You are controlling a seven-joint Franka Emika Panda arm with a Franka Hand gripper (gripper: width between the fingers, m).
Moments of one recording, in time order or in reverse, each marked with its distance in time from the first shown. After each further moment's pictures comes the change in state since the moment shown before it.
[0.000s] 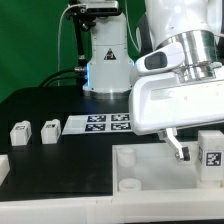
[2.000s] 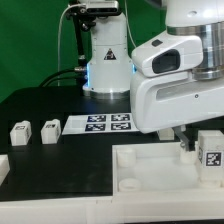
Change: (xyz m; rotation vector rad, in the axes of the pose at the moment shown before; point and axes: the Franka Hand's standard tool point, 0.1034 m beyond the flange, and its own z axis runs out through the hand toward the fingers) arm 0.016 0.001 -0.010 0.091 -0.621 0.098
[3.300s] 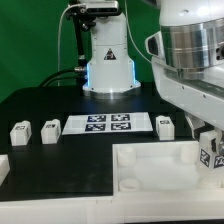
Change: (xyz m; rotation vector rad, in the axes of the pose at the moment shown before) arm 0.005 0.005 -0.003 0.034 0.039 1.431
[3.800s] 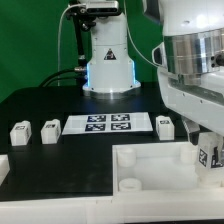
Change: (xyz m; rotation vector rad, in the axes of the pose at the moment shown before) arm -0.007 0.016 0.017 0.049 0.035 -0.057
